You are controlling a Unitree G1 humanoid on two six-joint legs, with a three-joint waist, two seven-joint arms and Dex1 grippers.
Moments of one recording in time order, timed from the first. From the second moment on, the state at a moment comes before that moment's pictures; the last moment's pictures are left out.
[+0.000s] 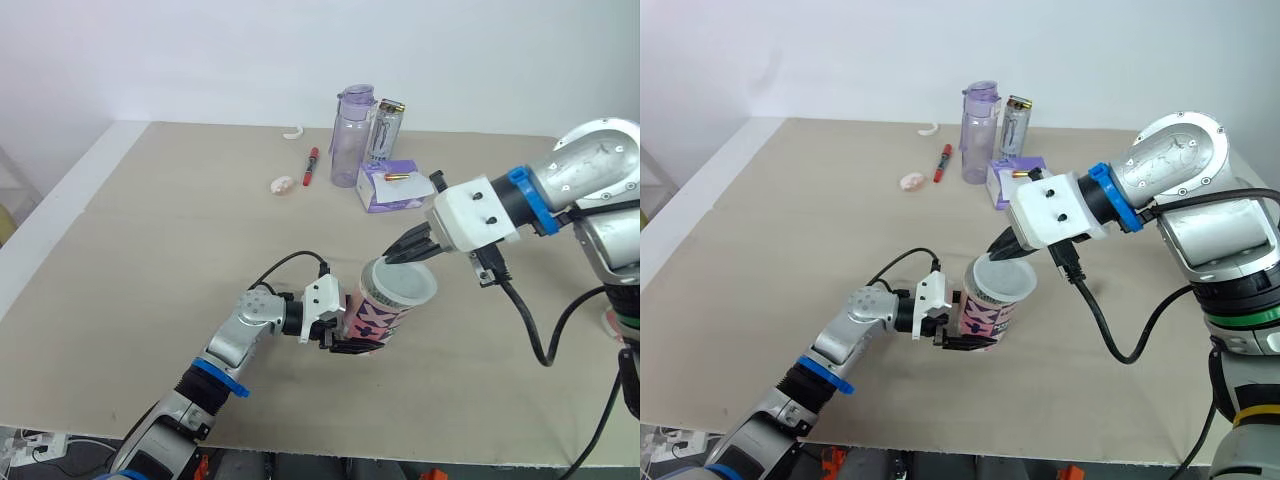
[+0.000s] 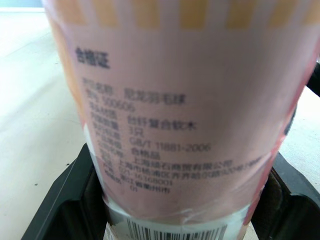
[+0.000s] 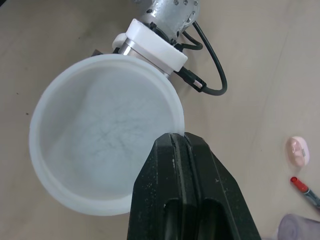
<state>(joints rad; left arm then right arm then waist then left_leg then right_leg) -0.50 0.18 -0.40 0.24 -0.20 0.04 -1.10 -0.98 -0.99 0.30 -0.19 0.25 0.20 1.57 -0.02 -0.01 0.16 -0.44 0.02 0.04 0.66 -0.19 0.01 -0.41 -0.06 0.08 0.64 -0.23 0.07</state>
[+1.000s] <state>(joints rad) -0.50 0.19 -0.40 0.24 -0.20 0.06 -1.10 -1.00 -0.92 0.31 -0.15 0.18 0.10 1.57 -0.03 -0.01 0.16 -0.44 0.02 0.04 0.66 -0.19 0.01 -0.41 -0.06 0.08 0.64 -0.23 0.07</state>
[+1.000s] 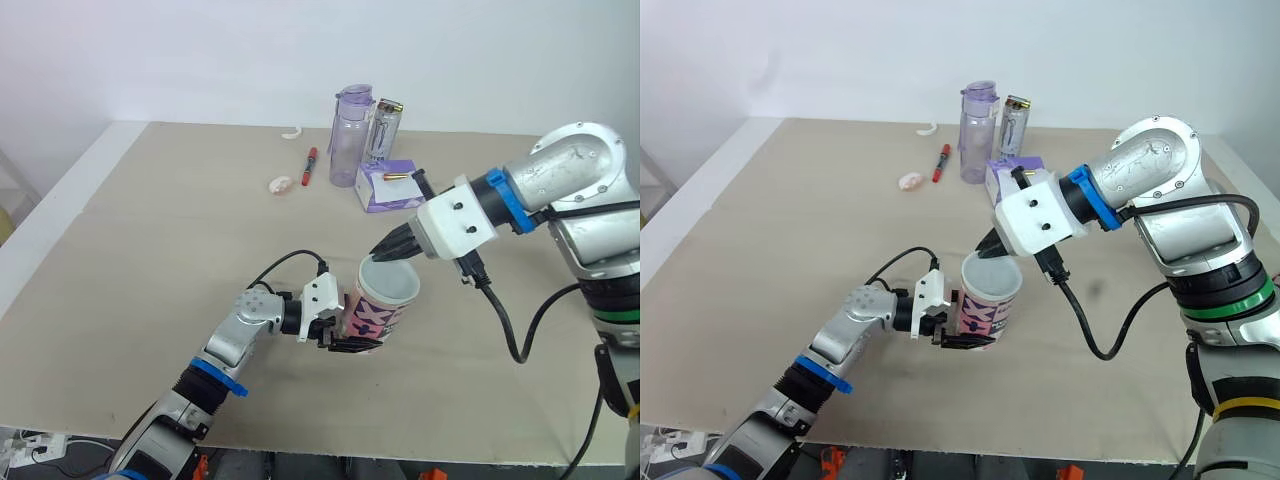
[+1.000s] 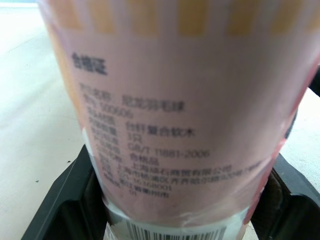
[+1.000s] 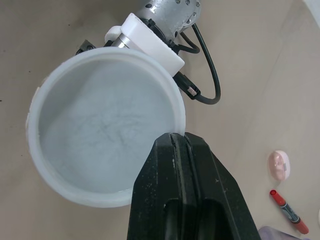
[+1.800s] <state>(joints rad) -0.50 0.20 -0.40 0.24 -0.20 0.06 -1.10 -0.95 -0.96 0.15 -0.28 0.49 0.64 1.48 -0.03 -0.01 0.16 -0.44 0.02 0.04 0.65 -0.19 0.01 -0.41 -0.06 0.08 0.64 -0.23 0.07</state>
